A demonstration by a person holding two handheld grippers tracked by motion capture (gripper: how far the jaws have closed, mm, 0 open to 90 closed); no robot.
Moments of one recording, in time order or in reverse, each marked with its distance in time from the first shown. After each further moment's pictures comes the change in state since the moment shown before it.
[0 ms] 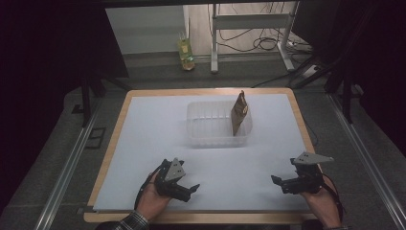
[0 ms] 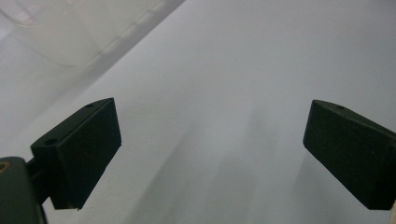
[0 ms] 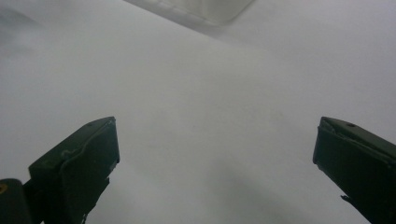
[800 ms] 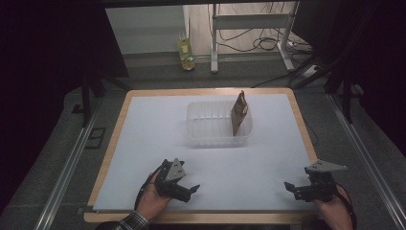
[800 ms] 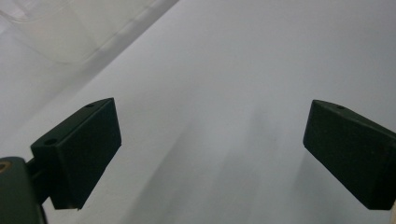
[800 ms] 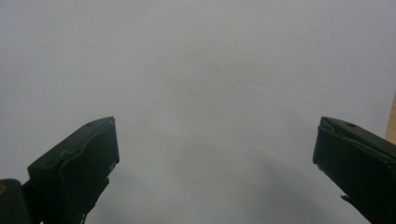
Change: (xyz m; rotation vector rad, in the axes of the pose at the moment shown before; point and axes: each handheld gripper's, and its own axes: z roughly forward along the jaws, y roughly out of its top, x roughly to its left) left arm -0.001 0.000 0.002 0.011 -0.003 0.004; right arm -0.022 -0.037 -0.013 0.063 -0.068 0.067
